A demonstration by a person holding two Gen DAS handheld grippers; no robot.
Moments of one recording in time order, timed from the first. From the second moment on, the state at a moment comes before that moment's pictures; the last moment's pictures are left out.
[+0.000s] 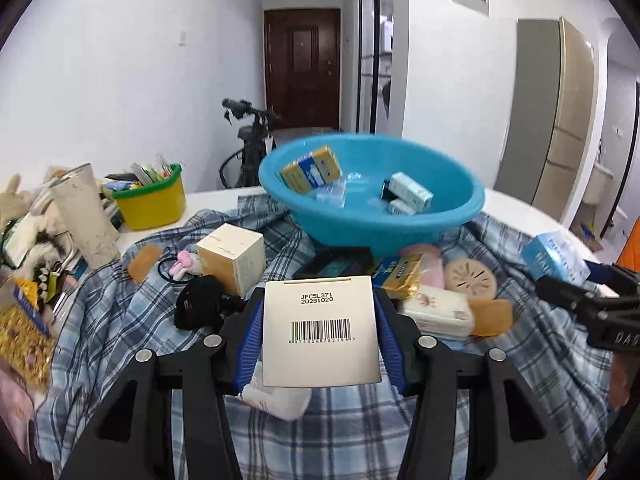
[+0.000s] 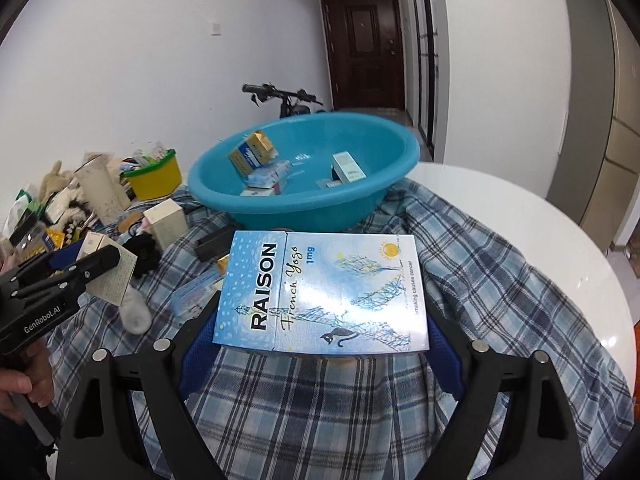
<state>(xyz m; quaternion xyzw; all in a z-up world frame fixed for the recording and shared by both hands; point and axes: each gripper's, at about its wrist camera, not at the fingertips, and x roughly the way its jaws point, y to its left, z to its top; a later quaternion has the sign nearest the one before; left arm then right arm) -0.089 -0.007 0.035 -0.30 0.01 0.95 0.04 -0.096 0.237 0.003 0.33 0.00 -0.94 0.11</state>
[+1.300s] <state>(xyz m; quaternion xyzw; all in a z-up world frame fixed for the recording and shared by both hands) -0.031 0.018 0.079 -0.23 0.02 0.97 0.02 -0.031 0.235 0.054 0.24 0.02 -0.97 0.11</state>
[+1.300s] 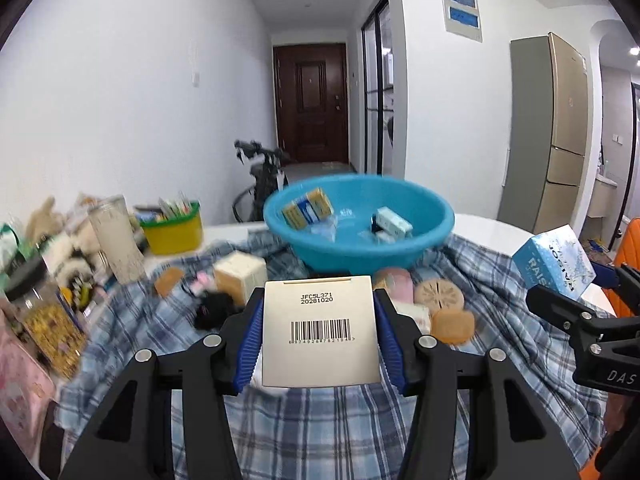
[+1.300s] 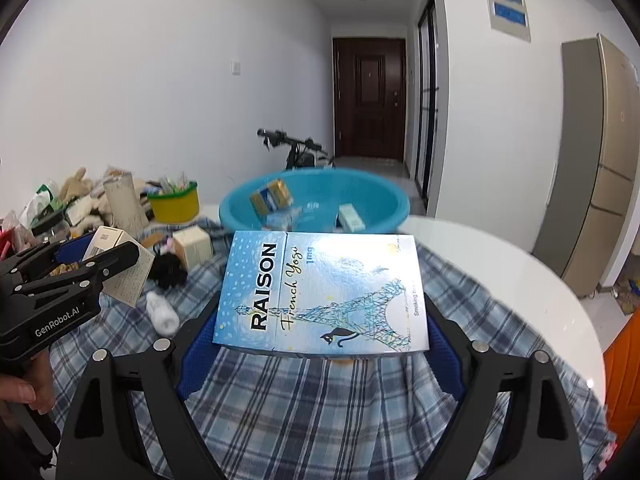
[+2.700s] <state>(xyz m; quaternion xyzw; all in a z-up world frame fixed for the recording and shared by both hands) -0.050 0.022 0.106 -0.22 0.01 0.98 0.03 -0.046 0.234 0.074 0.21 0.01 -0.97 0.12</state>
